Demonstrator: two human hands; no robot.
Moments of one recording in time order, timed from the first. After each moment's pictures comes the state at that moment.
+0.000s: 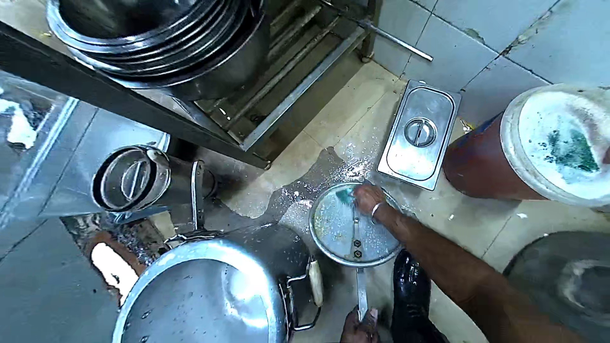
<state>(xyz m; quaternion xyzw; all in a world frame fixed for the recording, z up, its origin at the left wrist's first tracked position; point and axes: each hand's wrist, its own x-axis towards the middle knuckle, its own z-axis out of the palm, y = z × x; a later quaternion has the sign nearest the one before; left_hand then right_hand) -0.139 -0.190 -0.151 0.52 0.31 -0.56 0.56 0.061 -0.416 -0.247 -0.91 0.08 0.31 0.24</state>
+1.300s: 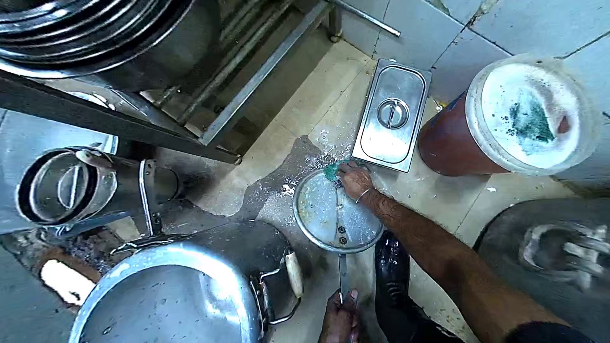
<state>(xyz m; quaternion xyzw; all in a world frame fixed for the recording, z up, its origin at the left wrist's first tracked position) -0.140 -0.193 -0.162 0.53 0.33 -0.57 0.53 0.042 -0.447 -0.266 -0.96 0.06 0.16 0.21</state>
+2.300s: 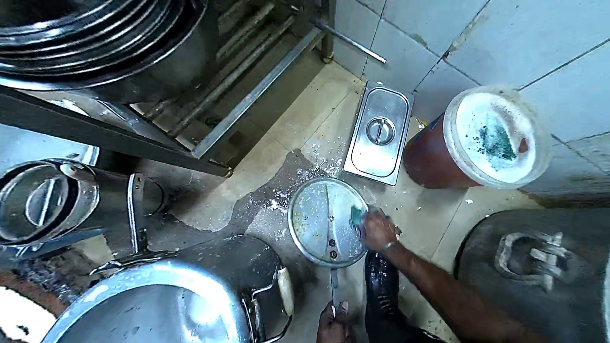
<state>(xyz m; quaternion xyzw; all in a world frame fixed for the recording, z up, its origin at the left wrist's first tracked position) -0.150 -0.195 -0.179 0.56 0.31 -0.54 0.55 -0.074 -0.443 -0.224 -0.90 0.22 0.32 0.20</state>
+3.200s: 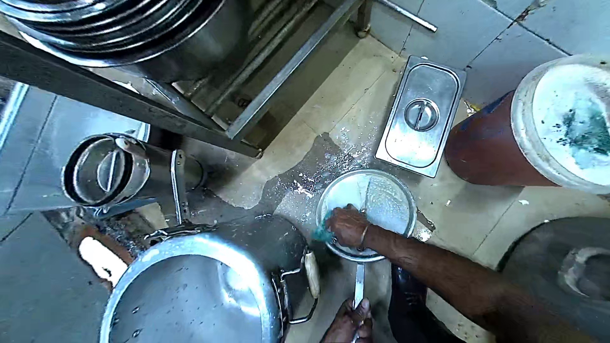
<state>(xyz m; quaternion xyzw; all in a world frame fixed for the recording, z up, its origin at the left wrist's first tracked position) -0.134 -0.158 -0.183 0.35 0.29 -0.65 0.60 0.015 -0.348 -0.220 -0.87 -0.16 0.36 0.28</state>
